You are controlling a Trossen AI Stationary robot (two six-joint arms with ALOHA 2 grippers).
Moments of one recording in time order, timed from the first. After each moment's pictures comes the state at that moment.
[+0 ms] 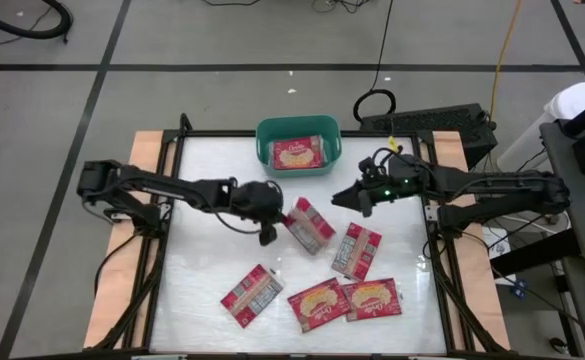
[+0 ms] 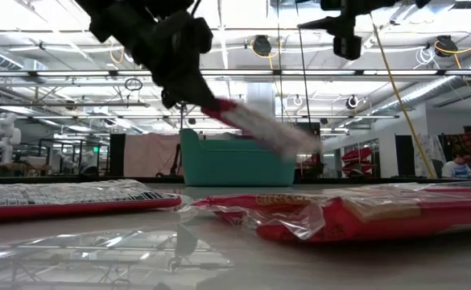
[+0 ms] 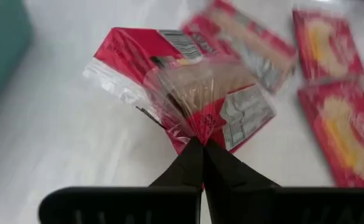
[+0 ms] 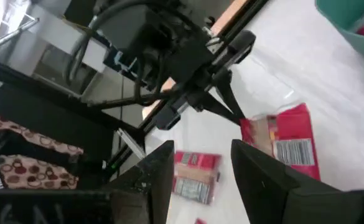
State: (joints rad) left arm 0.02 1.51 0.92 -0.12 0.04 -0.24; right arm -0.09 1.01 0.81 -0.11 -0.17 0.86
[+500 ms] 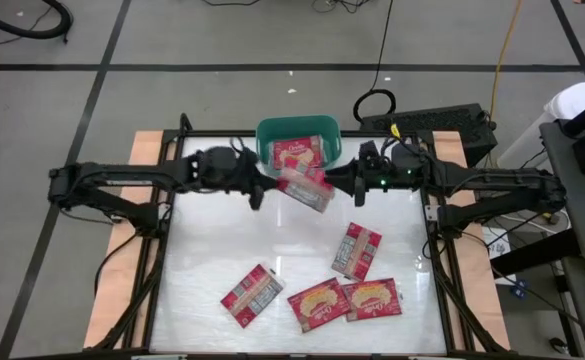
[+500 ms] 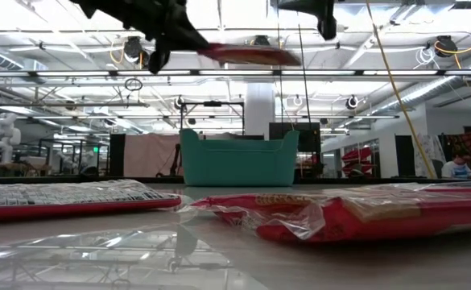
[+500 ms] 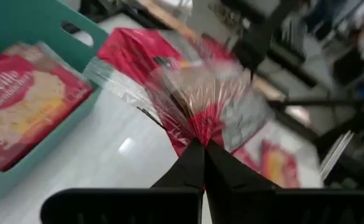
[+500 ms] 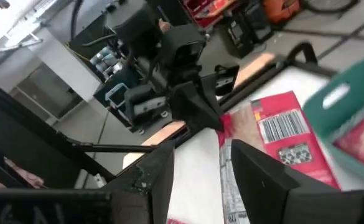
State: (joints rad) left arm 0.18 1.23 0.92 -0.08 0.05 -0.51; right arm -0.12 1.07 0.92 -0.02 -0.02 0.63
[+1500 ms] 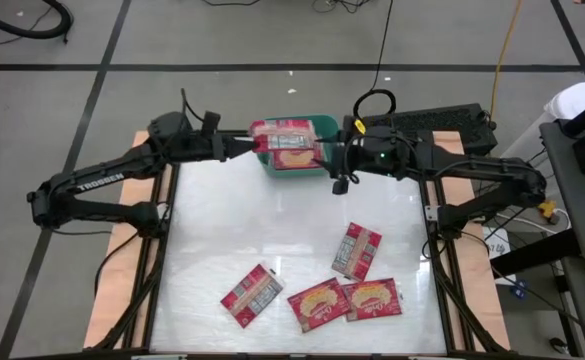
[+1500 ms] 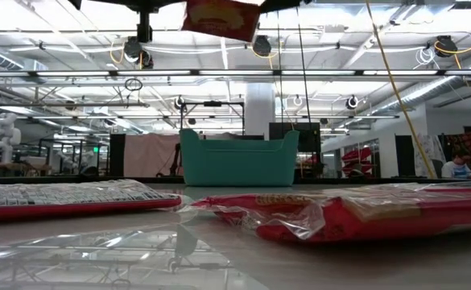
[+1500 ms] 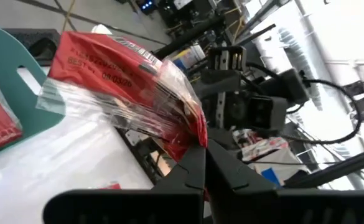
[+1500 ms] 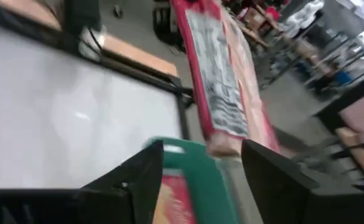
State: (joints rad) left arm 0.44 1.01 0.92 0.07 0.32 -0.99; right arm -0.14 1.30 1.27 -0.31 0.25 -0.53
